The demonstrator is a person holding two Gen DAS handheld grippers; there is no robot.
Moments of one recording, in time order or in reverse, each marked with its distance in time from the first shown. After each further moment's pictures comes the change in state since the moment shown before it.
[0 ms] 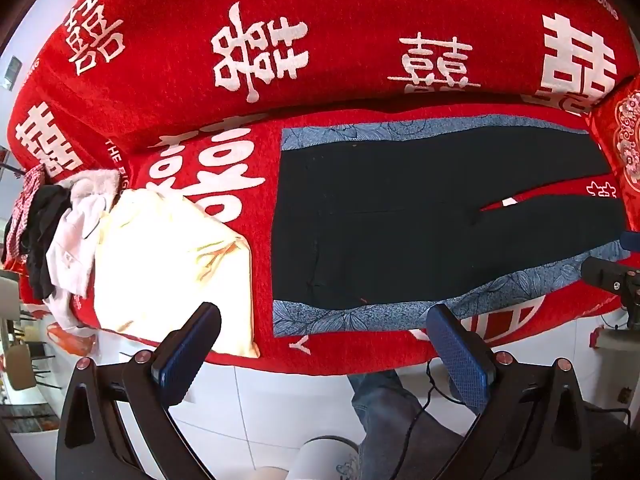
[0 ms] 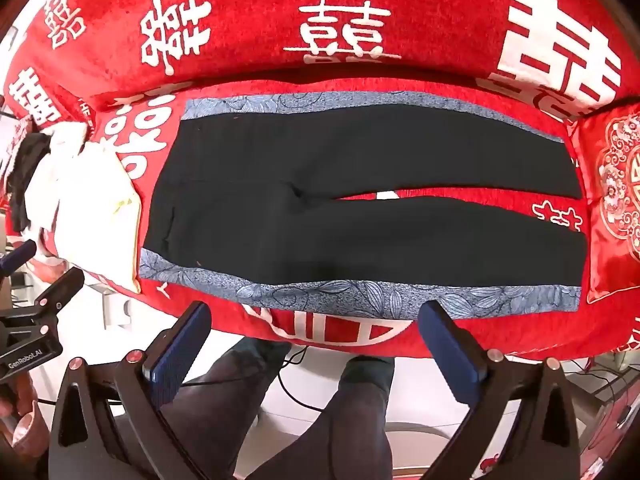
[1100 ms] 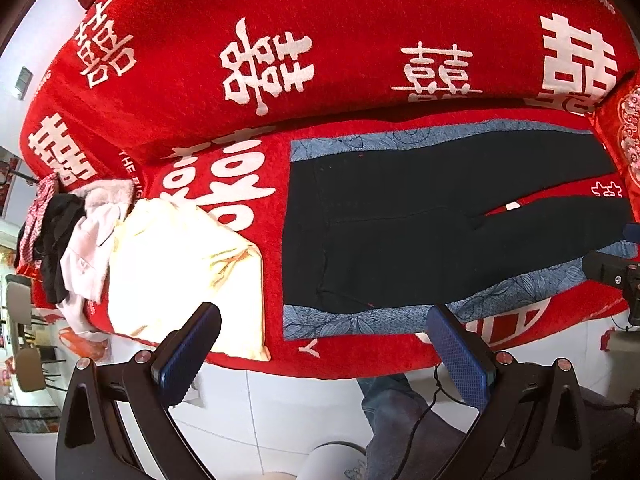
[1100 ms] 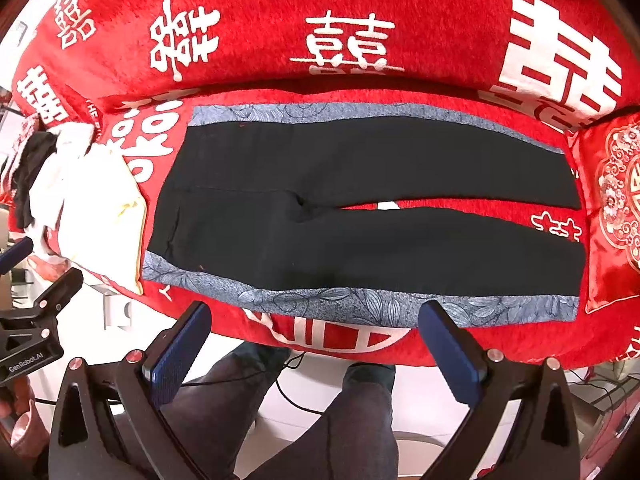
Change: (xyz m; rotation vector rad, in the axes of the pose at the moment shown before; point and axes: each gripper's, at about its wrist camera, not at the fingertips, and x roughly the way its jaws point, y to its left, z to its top) left arm -0.018 -0.010 -0.003 0.006 -0.034 0.059; right arm -0.011 -0.002 0.001 -0.027 -0.036 0.055
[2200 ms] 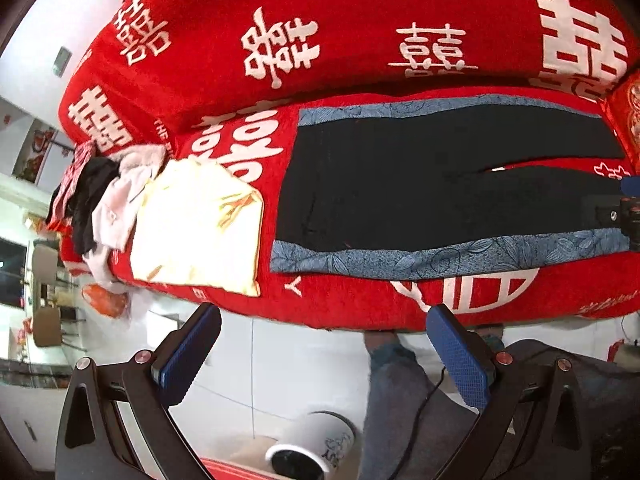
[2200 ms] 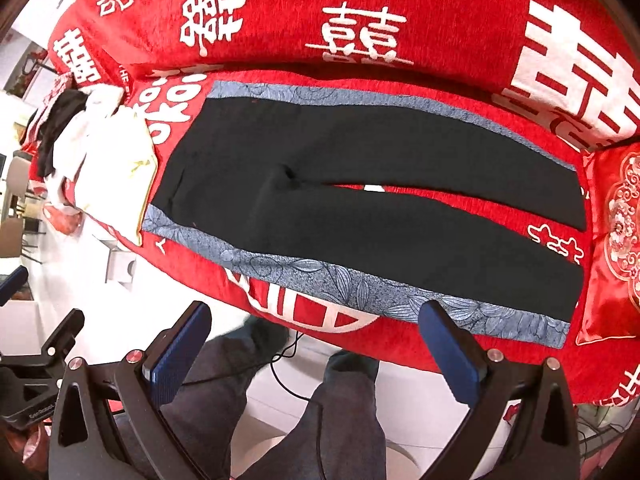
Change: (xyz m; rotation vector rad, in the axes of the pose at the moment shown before) left arm -0.046 -0.077 -0.067 -0.064 0.043 0.127; right arm -0.013 -0.051 -0.024 -0.132 0.024 0.043
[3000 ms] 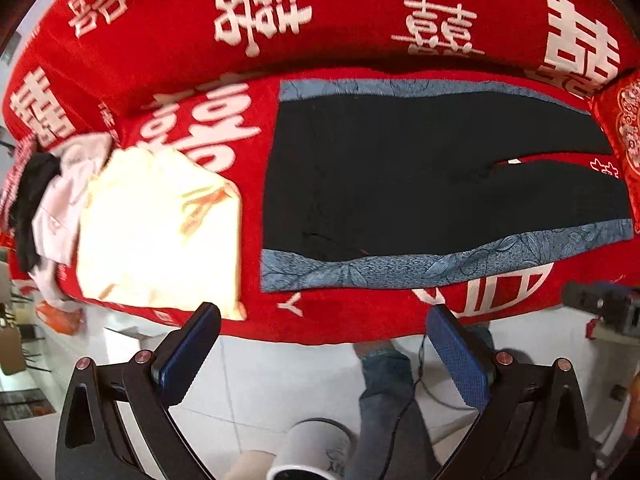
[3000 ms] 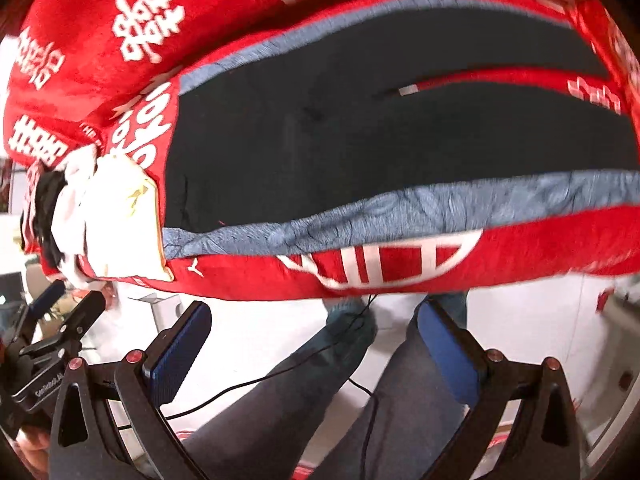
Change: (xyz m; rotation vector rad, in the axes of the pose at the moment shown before) left arm 0.107 0.068 0.023 0.030 0.072 -0.224; right arm 0.094 0.045 -0.042 0.426 0.108 0.123
